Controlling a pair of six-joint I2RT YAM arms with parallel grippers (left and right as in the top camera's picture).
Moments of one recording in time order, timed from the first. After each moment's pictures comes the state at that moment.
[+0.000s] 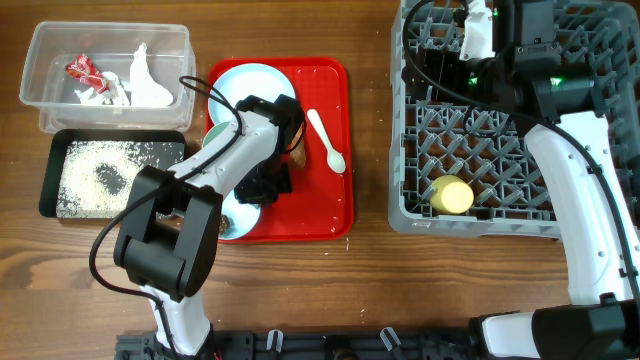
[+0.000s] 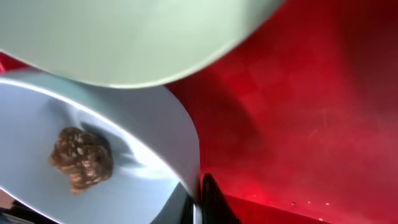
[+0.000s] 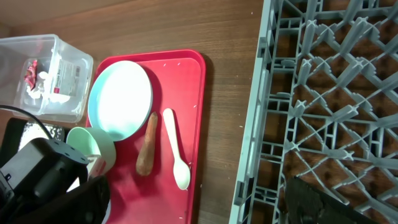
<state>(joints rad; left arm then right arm) -0.44 1.96 1.35 -1.23 -0.09 -0.61 0.14 1.57 1.62 -0.94 -0.30 0.23</state>
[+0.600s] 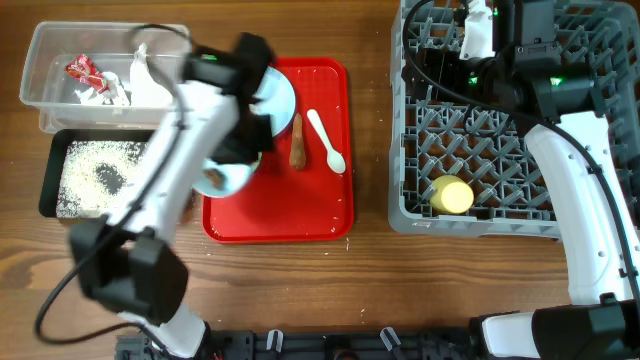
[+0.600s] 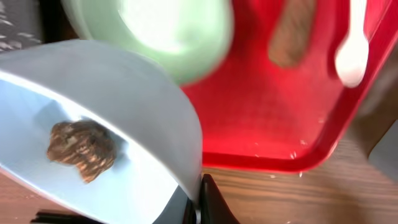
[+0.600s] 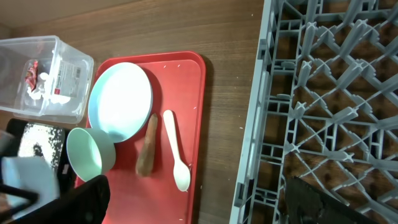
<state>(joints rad) -0.28 1.80 1.69 -1.47 0.02 -0.43 0.14 1.57 1.62 -0.94 -0.30 0.23</state>
